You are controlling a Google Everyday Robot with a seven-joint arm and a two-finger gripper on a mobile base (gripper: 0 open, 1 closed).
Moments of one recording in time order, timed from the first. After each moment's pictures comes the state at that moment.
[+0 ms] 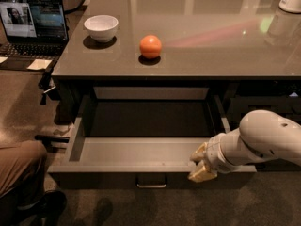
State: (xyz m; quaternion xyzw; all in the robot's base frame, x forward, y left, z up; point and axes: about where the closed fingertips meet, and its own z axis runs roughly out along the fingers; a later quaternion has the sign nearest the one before) arm 0.434 -0.148 0.656 -0.60 0.76 0.11 0.23
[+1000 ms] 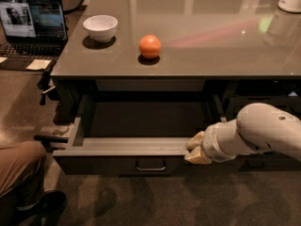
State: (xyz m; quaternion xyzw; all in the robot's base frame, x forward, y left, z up) arm 0.465 -0.137 0.678 -0.58 0.77 0.08 0.27
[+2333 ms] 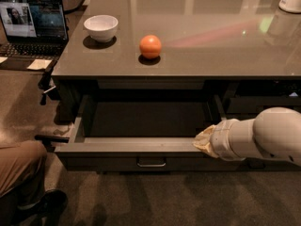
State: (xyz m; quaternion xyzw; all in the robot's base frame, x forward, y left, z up) arm 0.468 -0.152 0.726 -0.52 0.79 0.04 0.33
